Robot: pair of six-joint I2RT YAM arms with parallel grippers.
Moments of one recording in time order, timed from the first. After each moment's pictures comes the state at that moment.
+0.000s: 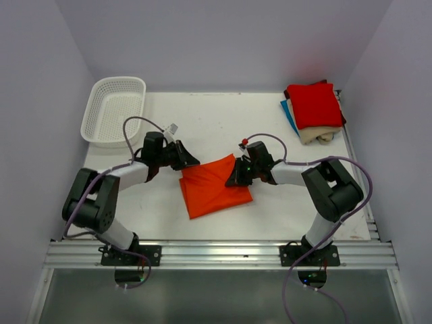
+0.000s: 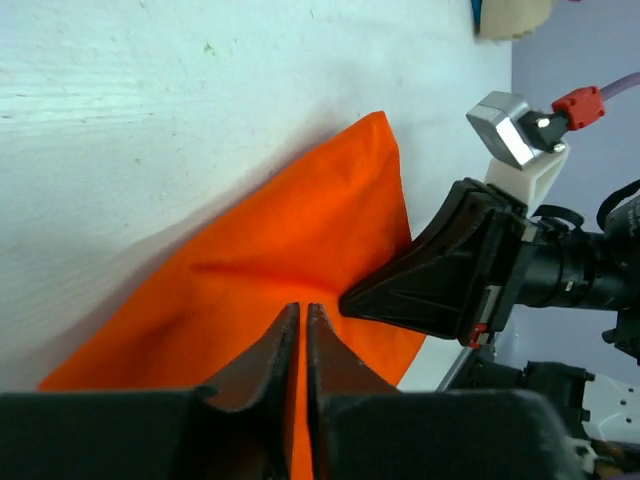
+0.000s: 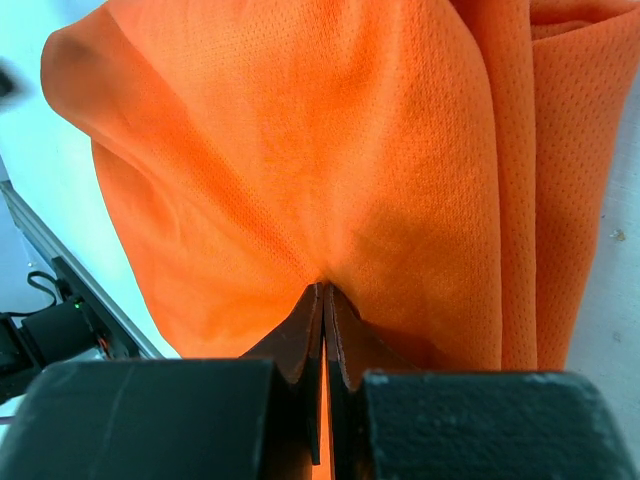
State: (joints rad) left arm -0.27 1.67 0.70 0.34 0.63 -0.75; right arm 0.54 1.75 0.80 0.07 -0.43 0.69
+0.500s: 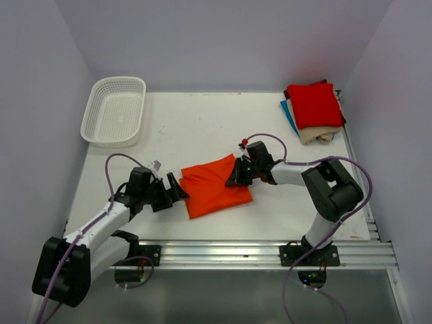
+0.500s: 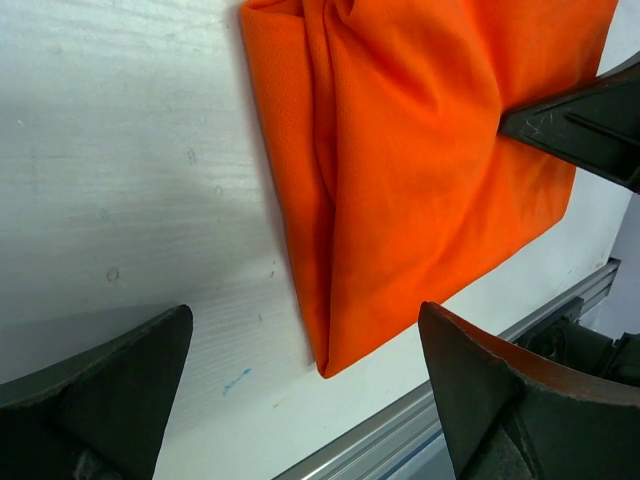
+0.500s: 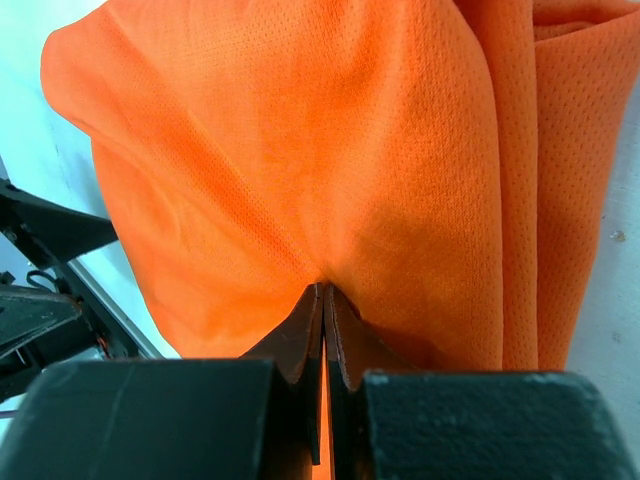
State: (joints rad) left arm -0.28 1.01 0.35 -0.22 0.39 -0.71; right arm 0.54 1.75 0.80 0.07 -0.43 0.69
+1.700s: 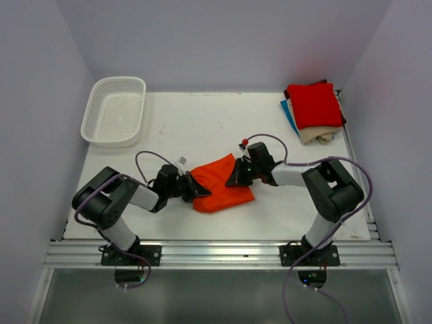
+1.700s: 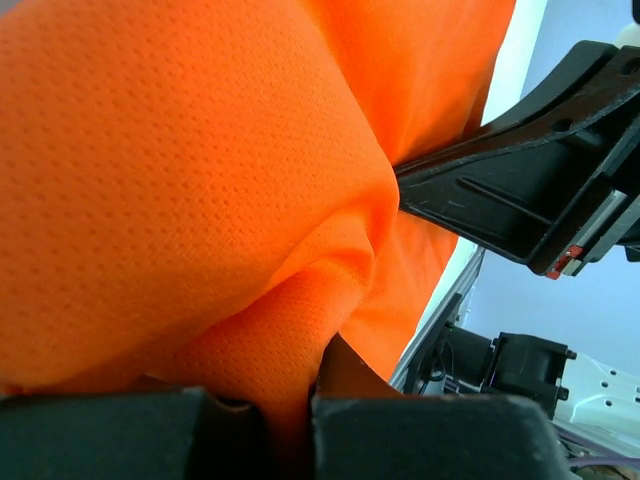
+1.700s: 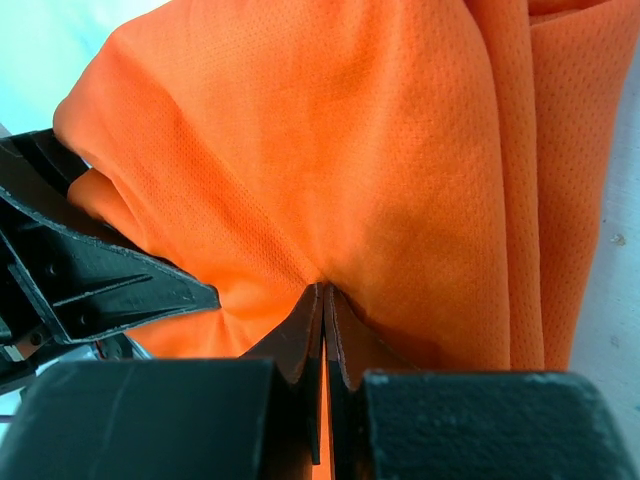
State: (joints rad) left arm -0.52 1.65 0.35 0.66 0.44 -1.10; right arm 0.54 1.74 0.78 0.12 -0.44 0.67
